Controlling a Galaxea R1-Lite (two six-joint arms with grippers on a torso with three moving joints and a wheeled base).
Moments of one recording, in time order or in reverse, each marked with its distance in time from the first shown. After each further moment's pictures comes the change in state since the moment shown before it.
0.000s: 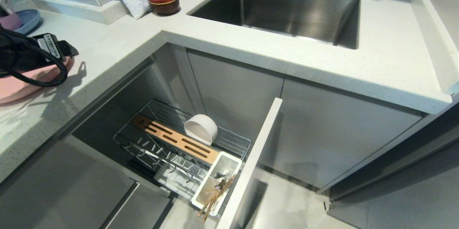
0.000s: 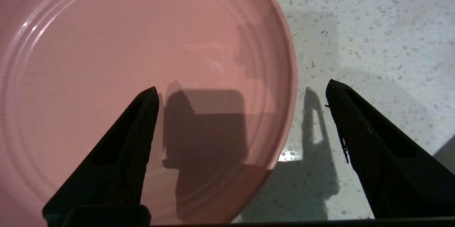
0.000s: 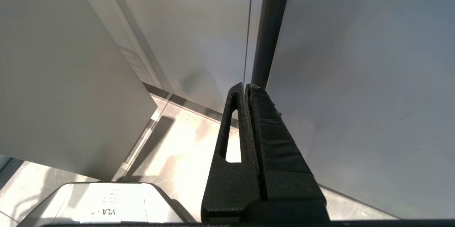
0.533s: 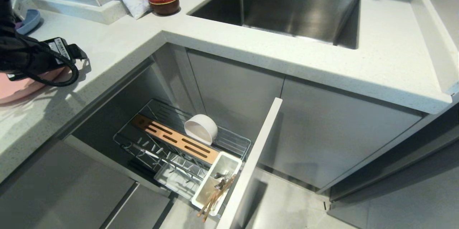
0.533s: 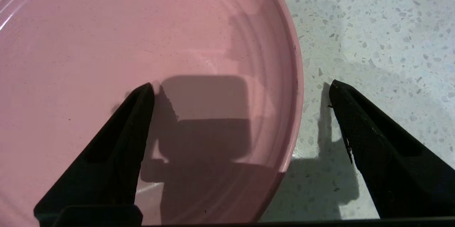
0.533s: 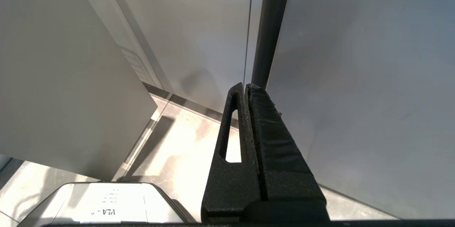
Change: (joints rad) left arm 0.001 0.056 -0.025 -0.002 0.002 -0.043; right arm 0.000 0.000 0.000 0.000 0.000 0.000
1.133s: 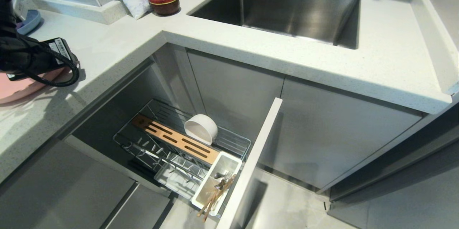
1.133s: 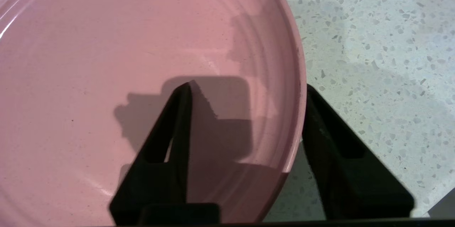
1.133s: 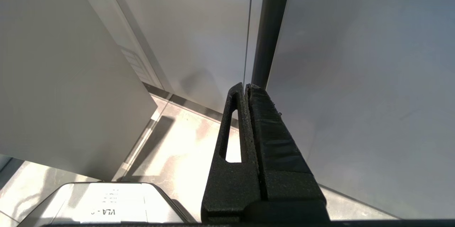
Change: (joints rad) left arm 0.000 0.005 -0.001 0.001 0.001 0.001; right arm 0.000 0.000 0.000 0.000 0.000 0.000
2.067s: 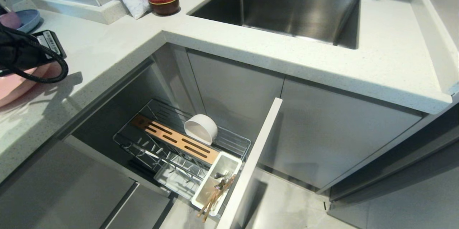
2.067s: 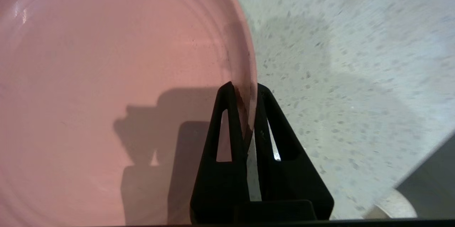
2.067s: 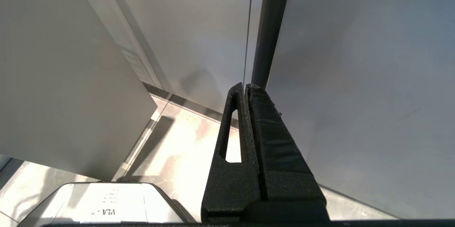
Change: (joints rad) left arm -0.001 -0.064 0.000 0.013 -0.001 0.003; right arm 0.000 0.000 0.000 0.000 0.000 0.000
